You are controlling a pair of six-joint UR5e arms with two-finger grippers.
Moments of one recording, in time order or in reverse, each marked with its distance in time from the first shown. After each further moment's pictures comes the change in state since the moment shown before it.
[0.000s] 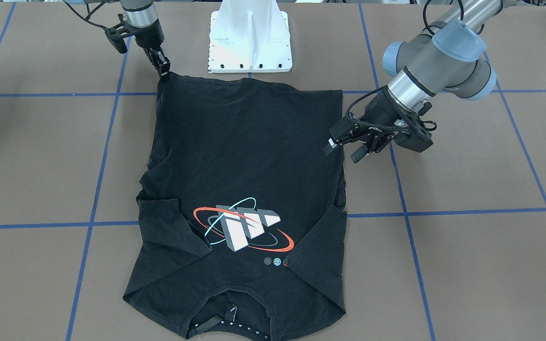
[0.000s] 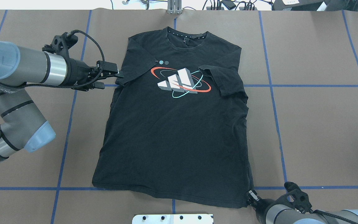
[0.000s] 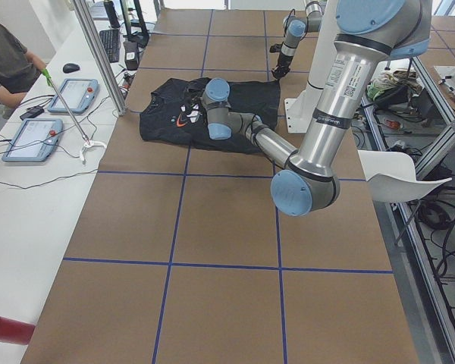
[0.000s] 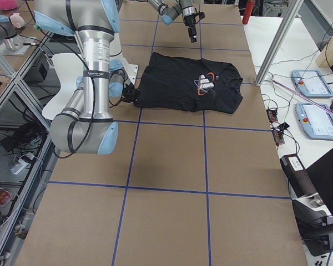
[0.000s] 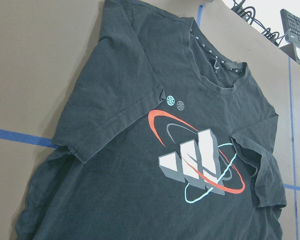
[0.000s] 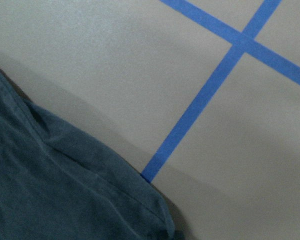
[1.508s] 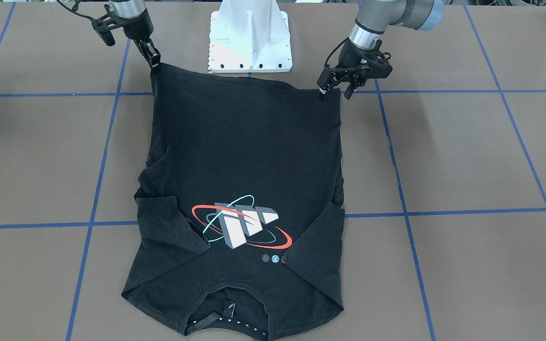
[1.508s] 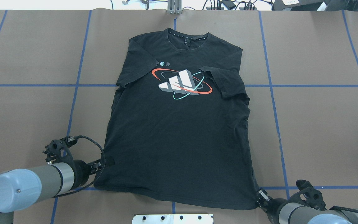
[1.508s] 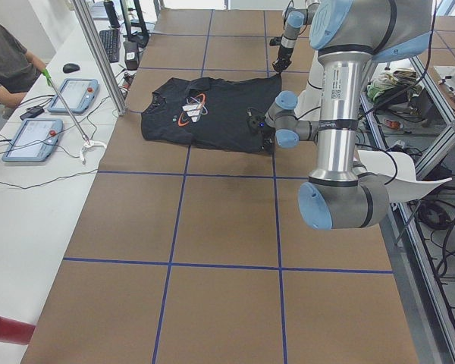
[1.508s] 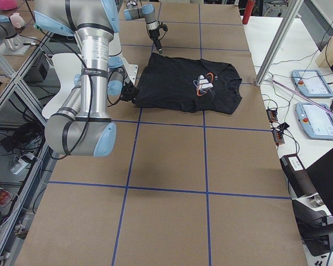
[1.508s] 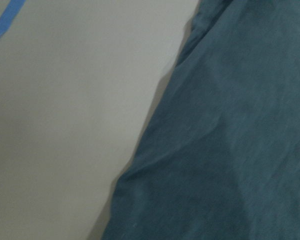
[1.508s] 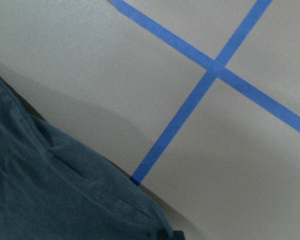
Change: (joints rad) left arm 0.583 0.339 -0.358 0.325 0.567 -0.255; right arm 0.020 -0.075 0.080 0.000 0.067 -0.013
